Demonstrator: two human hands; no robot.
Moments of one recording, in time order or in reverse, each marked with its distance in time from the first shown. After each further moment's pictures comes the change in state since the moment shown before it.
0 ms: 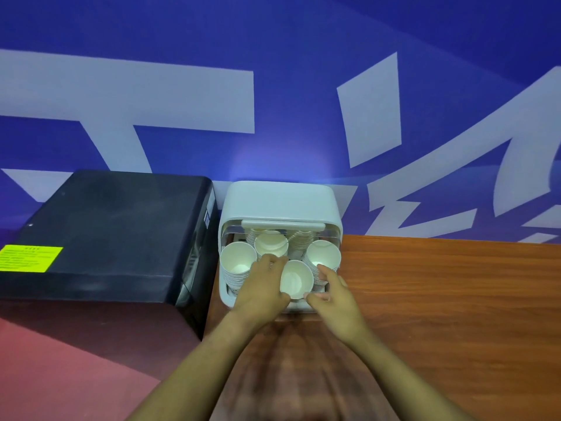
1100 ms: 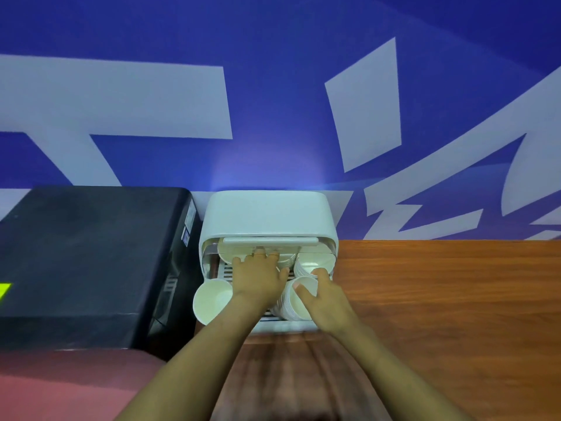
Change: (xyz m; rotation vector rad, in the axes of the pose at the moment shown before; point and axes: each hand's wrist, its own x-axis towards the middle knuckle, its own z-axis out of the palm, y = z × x) left_hand 0.077 0.006 0.000 0.503 -0.038 -0.133; right_hand 0.056 -0.008 -0.005 -0.302 -0.060 0.105
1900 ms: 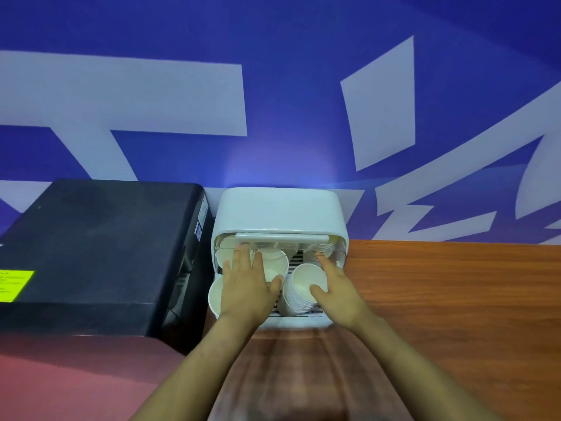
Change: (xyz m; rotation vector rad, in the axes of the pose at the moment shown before) left_hand -0.036 -0.027 0.007 -0.217 0.116 -0.096; right_hand 0.010 0.008 -0.007 -0.052 -0.092 -0.159
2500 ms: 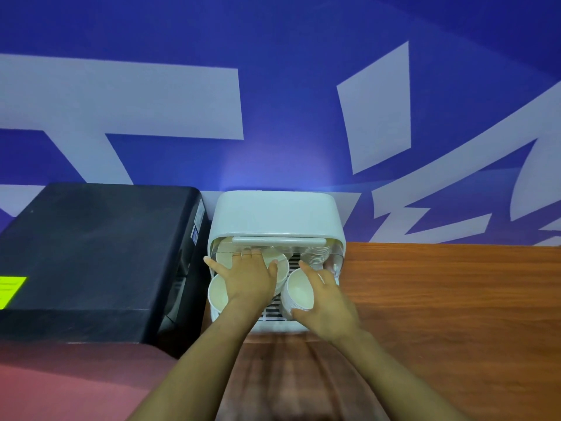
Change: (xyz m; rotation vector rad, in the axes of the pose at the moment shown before) left_hand 0.025 0.019 -0.005 0.183 -0.060 -0.164; right_hand -0.013 -0.009 0.016 -0.307 0.081 -0.043
